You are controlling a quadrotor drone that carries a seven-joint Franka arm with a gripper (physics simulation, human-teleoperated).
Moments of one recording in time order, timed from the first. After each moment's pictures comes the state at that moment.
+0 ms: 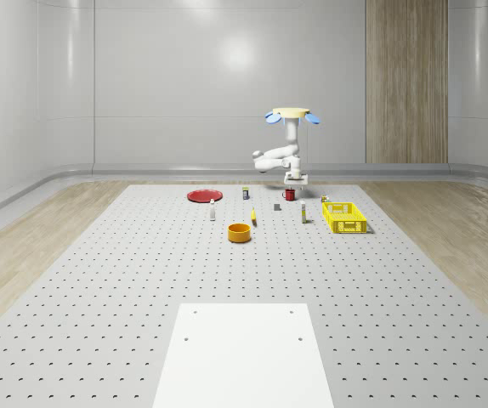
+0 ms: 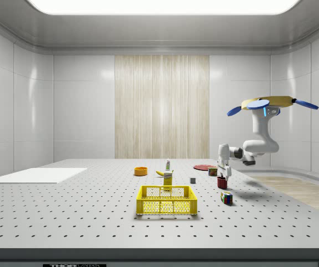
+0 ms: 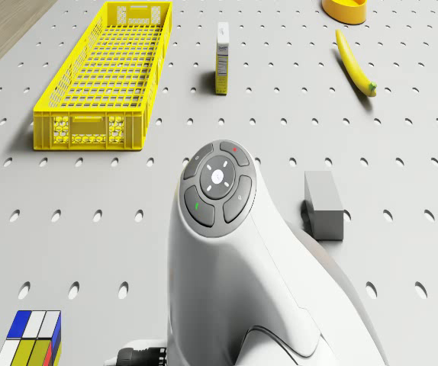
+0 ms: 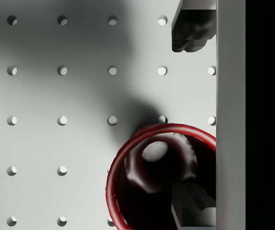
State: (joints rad) arm -1.10 -1.26 1.29 -2.88 -1.92 1.34 1.63
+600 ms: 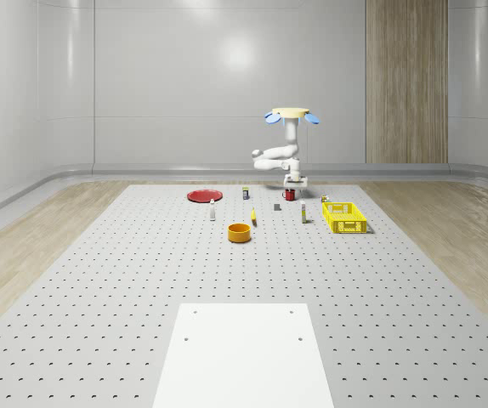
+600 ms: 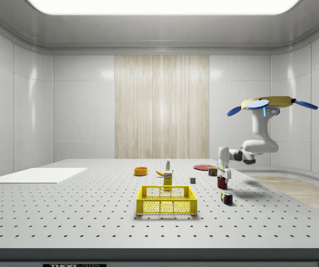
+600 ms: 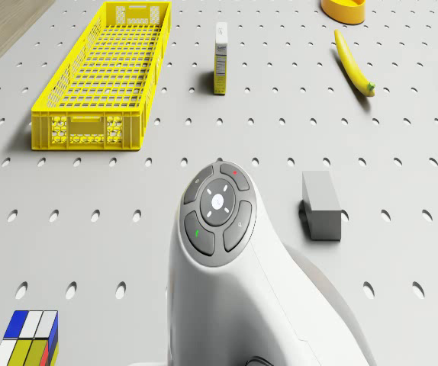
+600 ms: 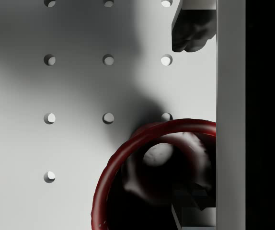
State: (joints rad) arm -1.11 -1.31 1.22 -2.86 -1.97 1.42 1.63
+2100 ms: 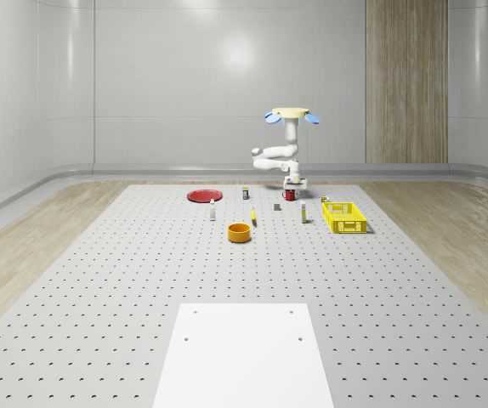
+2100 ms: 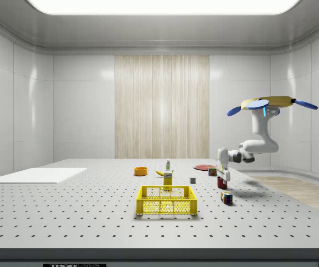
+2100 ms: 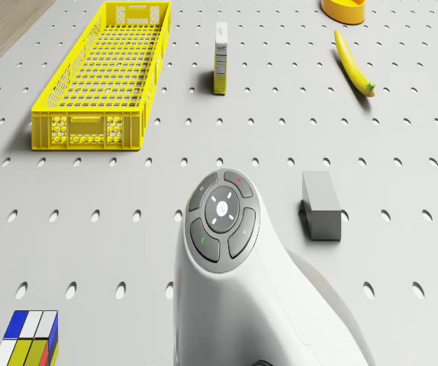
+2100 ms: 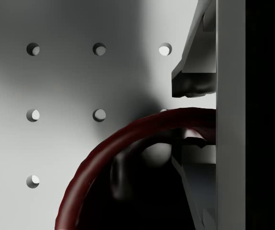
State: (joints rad) arm -1.14 -1.38 1.21 -2.83 -1.97 1.49 1.63
